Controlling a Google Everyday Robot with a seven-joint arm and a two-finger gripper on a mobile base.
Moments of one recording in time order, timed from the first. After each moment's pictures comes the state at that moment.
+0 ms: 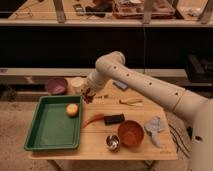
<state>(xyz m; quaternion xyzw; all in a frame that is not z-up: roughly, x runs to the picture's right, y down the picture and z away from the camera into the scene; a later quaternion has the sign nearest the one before) -0.088 0.004 0.763 -0.09 -0.31 -0.36 0.88</state>
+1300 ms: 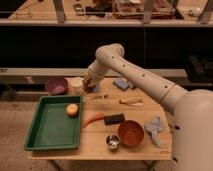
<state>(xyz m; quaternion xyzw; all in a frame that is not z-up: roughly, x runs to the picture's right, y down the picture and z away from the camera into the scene) -0.086 -0.050 0.802 -0.10 -0.31 -0.34 0.88</state>
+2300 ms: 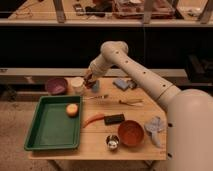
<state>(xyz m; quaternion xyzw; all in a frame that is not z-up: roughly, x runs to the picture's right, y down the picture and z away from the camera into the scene) -0.082 -0.078 0.813 -0.09 -0.33 -0.32 0.88</state>
